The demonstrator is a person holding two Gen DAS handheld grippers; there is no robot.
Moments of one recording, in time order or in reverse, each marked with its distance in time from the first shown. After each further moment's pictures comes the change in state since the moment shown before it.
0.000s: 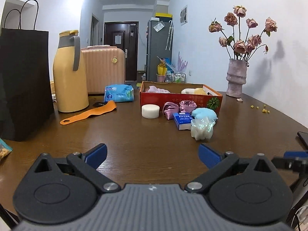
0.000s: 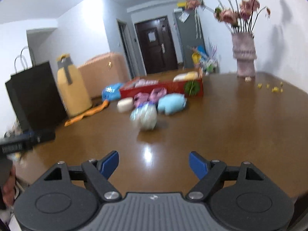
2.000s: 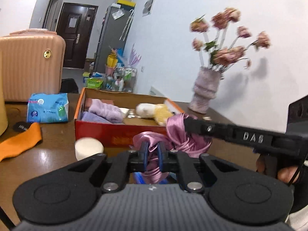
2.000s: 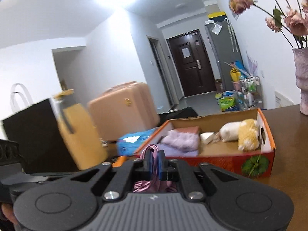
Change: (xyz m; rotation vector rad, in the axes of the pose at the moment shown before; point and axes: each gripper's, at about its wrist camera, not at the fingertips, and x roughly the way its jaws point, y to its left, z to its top) left arm 0.194 -0.008 0.111 -0.071 0.063 -0.397; right arm 0.185 0.002 0.168 0.014 -0.136 0.295
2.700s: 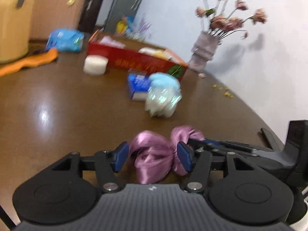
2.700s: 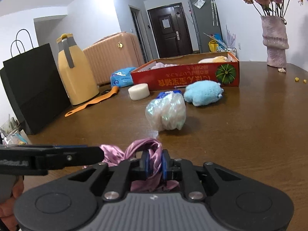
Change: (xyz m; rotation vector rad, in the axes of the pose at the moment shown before) left arm -0.070 -0.024 -0.120 -0.140 0.200 0.031; right arm -0.076 0.039 -0.142 0.013 0.197 -0.197
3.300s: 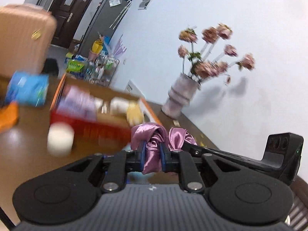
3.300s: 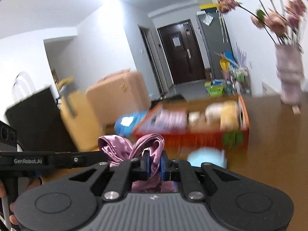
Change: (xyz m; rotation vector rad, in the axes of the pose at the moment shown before) left arm 0.053 0.010 0.186 -0.013 -0.137 -0.209; right arm 0.049 -0.047 0.191 -0.009 -0.105 0.097
